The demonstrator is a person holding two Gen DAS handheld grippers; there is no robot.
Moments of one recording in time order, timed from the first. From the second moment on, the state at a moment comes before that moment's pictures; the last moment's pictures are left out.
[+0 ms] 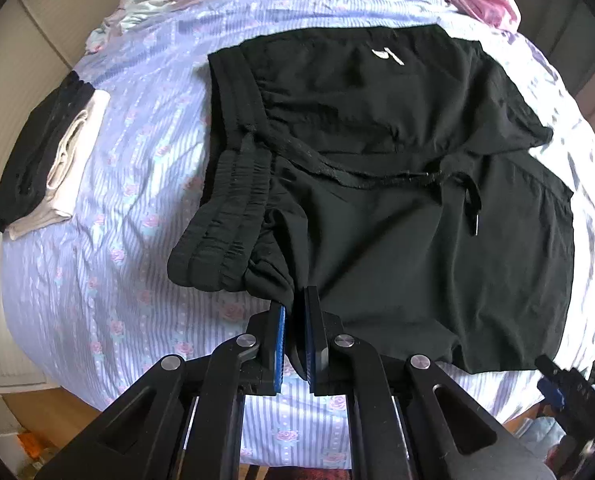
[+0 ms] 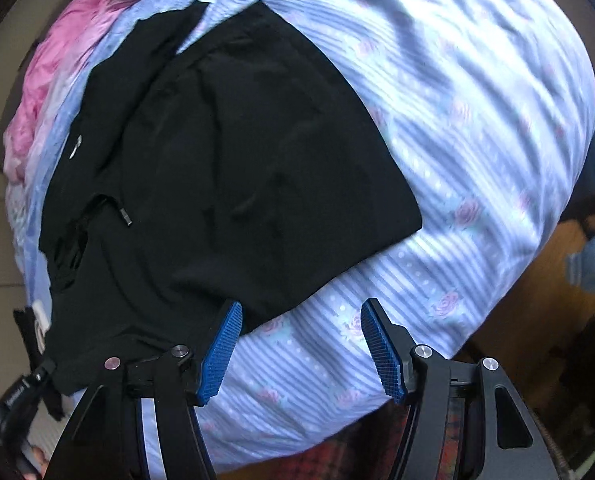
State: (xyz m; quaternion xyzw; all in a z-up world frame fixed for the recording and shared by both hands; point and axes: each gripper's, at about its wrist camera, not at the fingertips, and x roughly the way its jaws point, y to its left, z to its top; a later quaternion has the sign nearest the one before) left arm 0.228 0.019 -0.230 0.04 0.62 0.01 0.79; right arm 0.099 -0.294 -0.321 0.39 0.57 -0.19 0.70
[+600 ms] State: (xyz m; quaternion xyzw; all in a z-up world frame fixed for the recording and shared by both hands) left arm 0.234 0.027 -0.231 0.03 0.64 0.01 0.77; right arm 0.139 -0.307 -0.290 0.35 0.57 -0.21 0.71
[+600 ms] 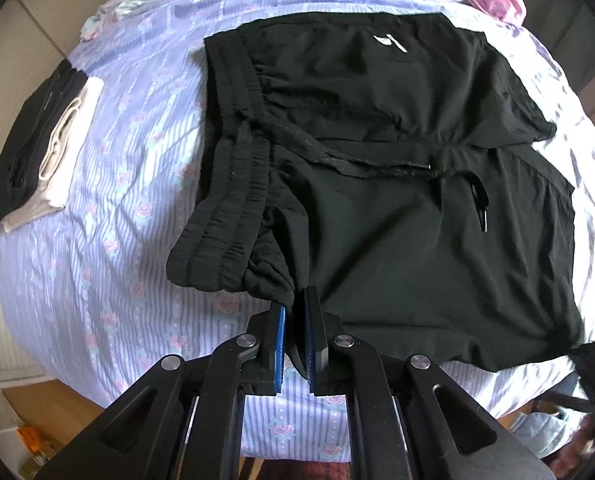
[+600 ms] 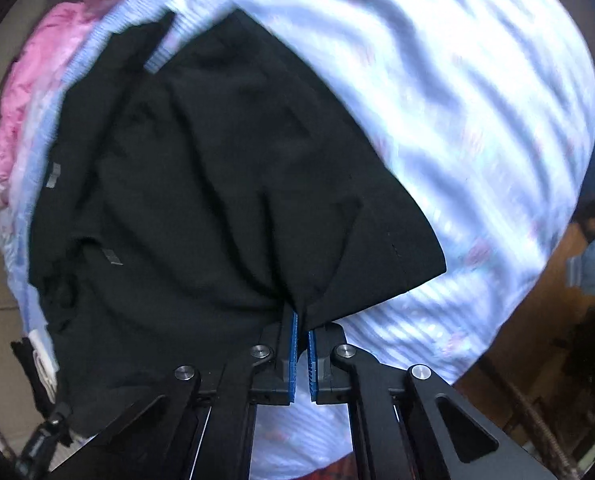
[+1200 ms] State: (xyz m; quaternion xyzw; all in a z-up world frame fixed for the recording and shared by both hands) left arm 0.252 0.069 -0.154 -0.08 0.57 0.03 0.82; right arm 0.230 -0.282 -0.104 0.23 0.47 -0.14 0.84
